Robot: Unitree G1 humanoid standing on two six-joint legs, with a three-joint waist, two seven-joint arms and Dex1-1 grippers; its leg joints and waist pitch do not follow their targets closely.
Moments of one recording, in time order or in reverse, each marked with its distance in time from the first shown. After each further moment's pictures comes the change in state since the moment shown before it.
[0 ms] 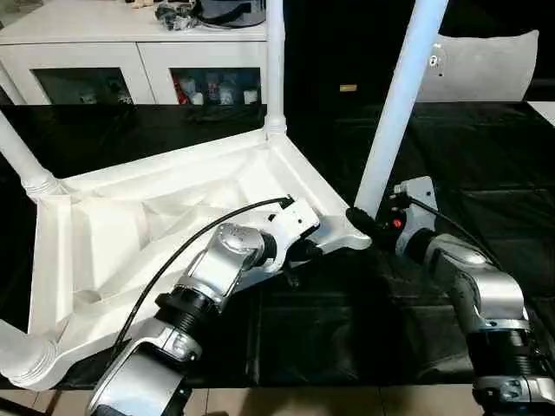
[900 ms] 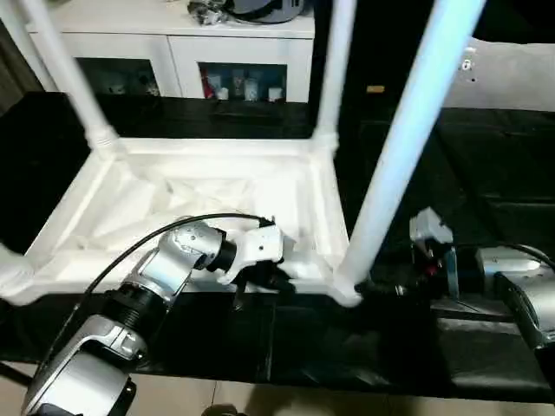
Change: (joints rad) left arm 0.016 0.274 -0.112 -0.001 -0.053 -0.372 -0.504; right arm 0.067 -0.373 0.196 -0.013 0.086 -0.154 0.768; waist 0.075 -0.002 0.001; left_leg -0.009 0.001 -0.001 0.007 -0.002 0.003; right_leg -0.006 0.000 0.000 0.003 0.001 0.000
